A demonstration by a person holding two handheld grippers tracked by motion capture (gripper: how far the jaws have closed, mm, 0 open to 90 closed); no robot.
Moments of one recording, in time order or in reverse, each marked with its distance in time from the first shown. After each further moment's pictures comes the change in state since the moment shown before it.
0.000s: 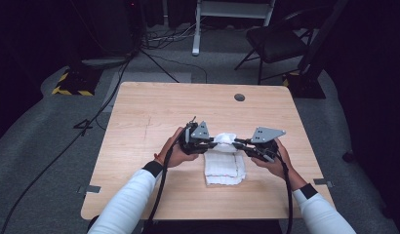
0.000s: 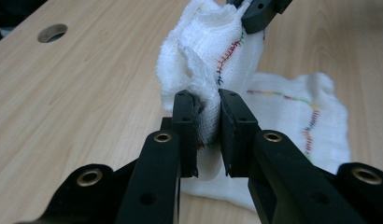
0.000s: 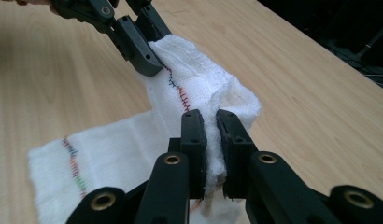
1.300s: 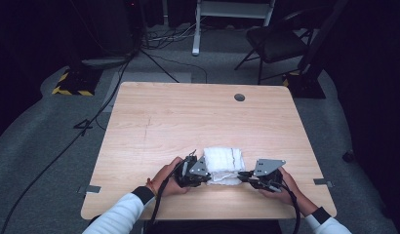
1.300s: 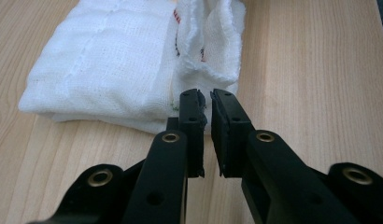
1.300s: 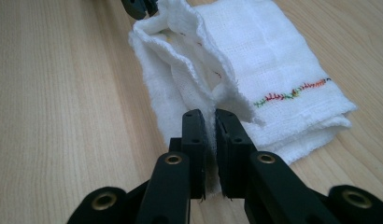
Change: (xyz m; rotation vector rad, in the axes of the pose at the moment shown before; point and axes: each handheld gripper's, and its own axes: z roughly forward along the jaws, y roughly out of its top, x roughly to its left) left arm -0.069 -0.044 -0.001 0.158 -0.102 0.076; right arm 0.055 -0.059 -0.015 0.144 0.134 -0.050
